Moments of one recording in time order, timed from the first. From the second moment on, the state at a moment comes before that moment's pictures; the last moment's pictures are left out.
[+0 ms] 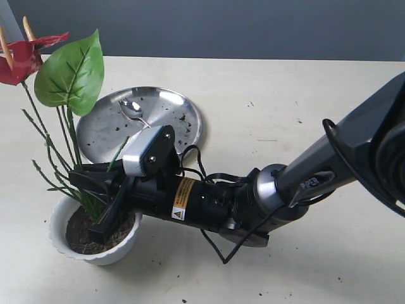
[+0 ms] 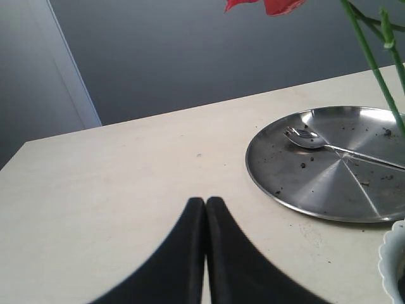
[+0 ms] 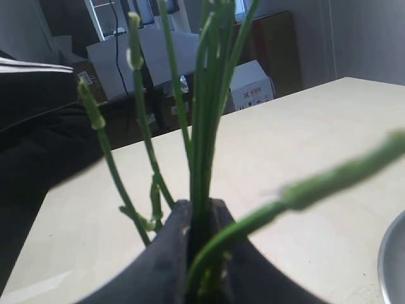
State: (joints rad) left arm -0.05 0.03 0.00 0.07 0.21 0.11; right arm 1.05 2.16 -0.88 -0.41 -1.24 0.37
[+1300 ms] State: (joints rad) left arm -0.05 0.03 0.00 0.07 0.21 0.11; right arm 1.05 2.01 -0.87 -0.38 -0.99 0.36
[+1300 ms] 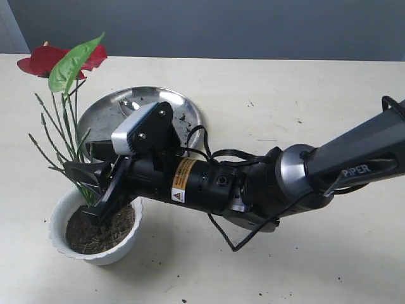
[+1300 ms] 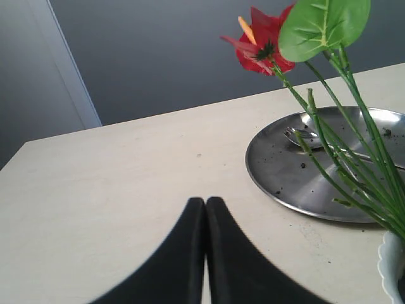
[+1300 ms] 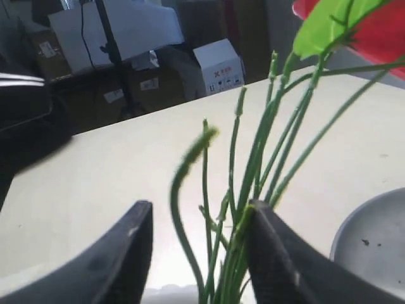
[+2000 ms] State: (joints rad) left arm -0.05 0.03 0.00 0.07 0.21 0.11; right arm 1.05 1.72 -0.94 0.07 -0.47 0.27
